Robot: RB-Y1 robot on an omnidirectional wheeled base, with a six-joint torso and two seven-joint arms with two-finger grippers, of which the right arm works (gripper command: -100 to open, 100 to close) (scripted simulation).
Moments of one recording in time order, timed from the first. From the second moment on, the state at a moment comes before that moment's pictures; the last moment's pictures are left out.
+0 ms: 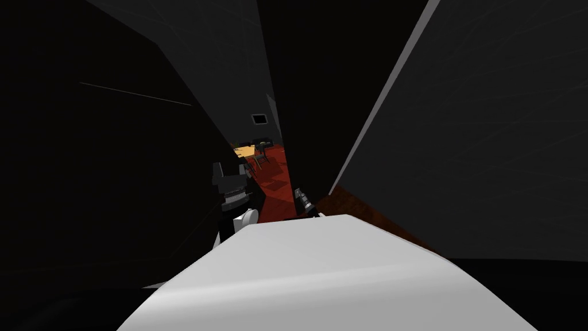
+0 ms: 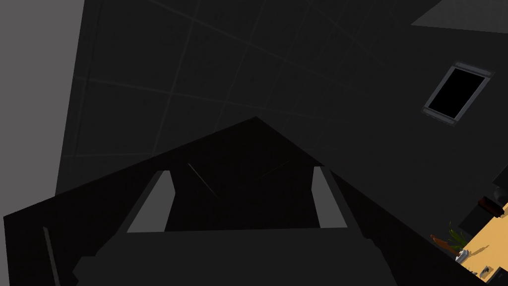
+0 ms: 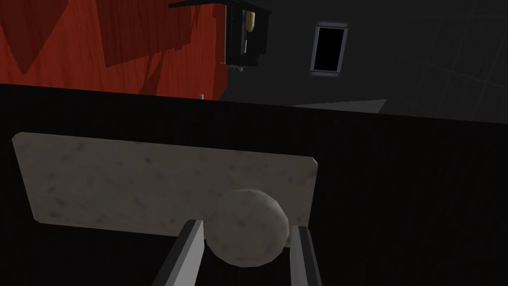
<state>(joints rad) 0.03 0.00 0.42 -0.82 0.04 -0.76 0.02</state>
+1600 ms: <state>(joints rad) 0.03 -0.03 0.37 -0.86 0.01 -0.74 0.02</state>
